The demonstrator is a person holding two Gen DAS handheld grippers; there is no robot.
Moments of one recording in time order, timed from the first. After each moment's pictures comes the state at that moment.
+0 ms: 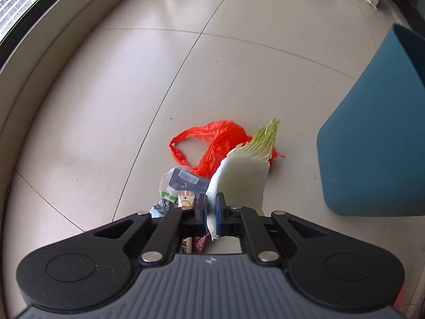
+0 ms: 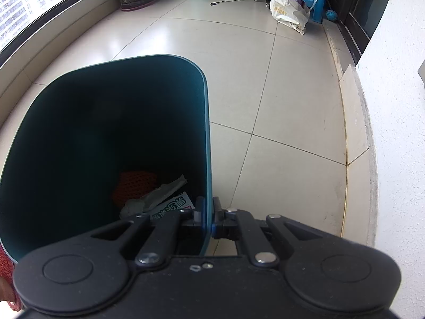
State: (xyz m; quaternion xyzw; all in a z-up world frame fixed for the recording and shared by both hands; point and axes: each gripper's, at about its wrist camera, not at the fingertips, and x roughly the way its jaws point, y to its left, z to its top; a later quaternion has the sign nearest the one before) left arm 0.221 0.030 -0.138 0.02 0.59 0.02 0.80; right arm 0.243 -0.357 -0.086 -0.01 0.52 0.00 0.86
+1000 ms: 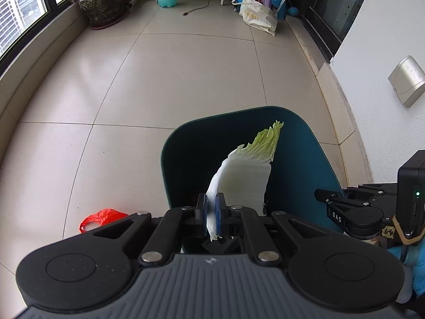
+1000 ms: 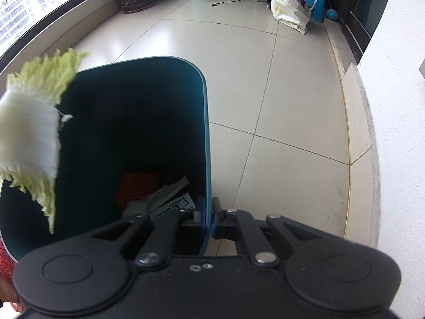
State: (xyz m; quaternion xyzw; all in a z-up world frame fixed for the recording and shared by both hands) left arm 0.256 -0.170 -0.032 0.04 0.53 -0.13 0.84; right arm 0.241 -0.364 -0.085 -0.01 0.51 0.01 0.86
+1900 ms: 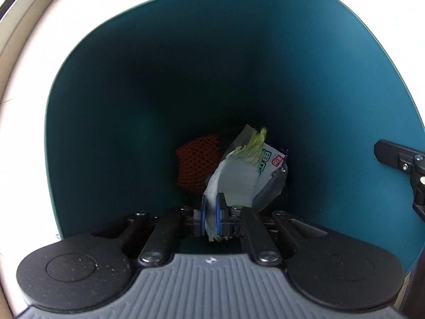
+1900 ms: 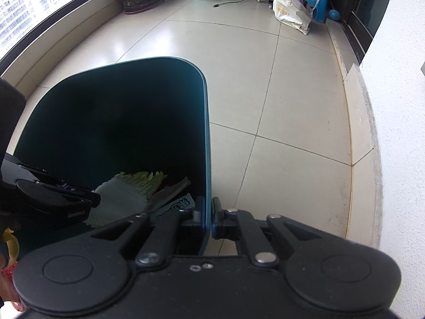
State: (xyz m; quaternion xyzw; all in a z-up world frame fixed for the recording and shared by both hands) left arm 0.297 -0.240 -0.167 0.12 0.63 -0.11 0.76; right arm 0.239 -0.368 -0.083 -0.01 0.51 0.01 0.86
